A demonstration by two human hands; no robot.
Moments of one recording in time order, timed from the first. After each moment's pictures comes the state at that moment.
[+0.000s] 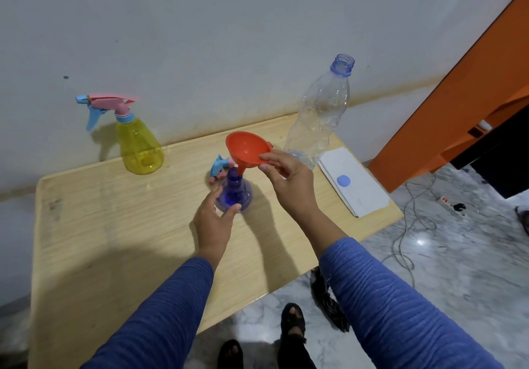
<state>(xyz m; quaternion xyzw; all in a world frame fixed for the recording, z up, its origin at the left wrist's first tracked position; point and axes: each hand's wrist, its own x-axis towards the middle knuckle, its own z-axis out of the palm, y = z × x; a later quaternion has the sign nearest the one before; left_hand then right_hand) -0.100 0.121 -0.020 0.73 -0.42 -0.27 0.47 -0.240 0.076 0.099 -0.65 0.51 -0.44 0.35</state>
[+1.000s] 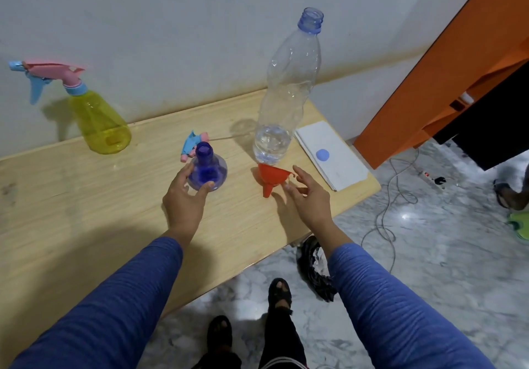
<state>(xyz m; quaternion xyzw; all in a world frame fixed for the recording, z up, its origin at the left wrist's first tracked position) -0.101 0.122 -0.025 0.71 -0.40 -0.30 0.49 -0.343 0.107 0.026 -0.55 0.67 -0.33 0.38</state>
